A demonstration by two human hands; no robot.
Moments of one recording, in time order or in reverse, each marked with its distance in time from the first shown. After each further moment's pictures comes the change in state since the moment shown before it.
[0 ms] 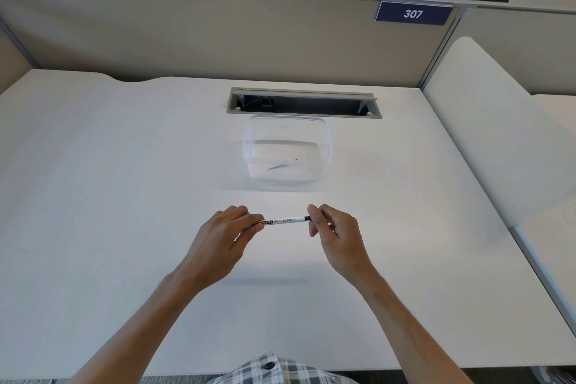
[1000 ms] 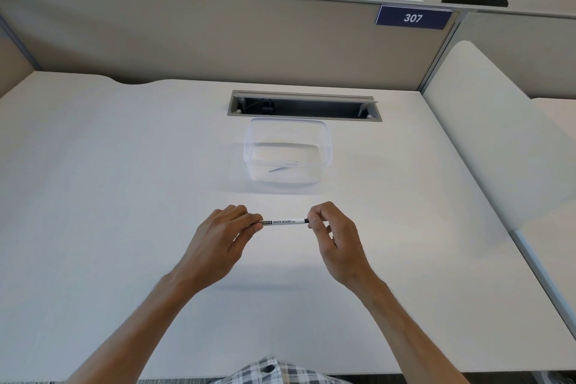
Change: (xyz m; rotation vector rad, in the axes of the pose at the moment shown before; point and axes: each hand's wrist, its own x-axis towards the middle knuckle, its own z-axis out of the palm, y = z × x) left_hand 0.002 0.000 -0.006 0.029 0.024 0.035; right_hand -0.002 0.003 0.001 -0.163 -0.013 -0.144
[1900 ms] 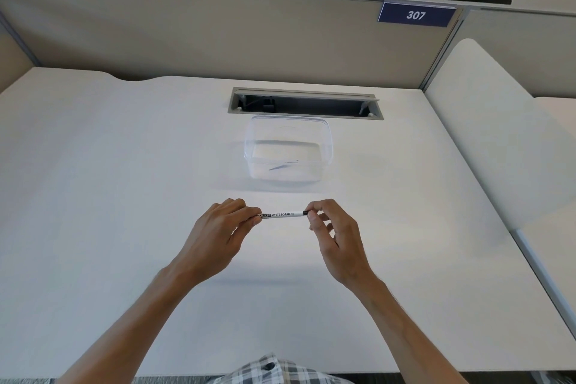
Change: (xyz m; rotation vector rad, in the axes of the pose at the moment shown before) left_hand 0.005 -0.003 -0.003 0.001 0.006 -0.011; right_hand 0.000 0.000 0.002 -0.014 0.039 -0.016
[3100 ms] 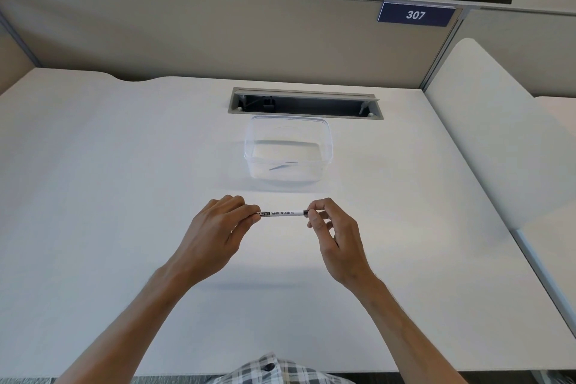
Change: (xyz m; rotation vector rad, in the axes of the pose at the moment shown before) left_hand 0.000 0.005 -0.008 0.042 0.021 0.031; right_hand 0.000 0.004 0.002 0.034 0.008 0.003
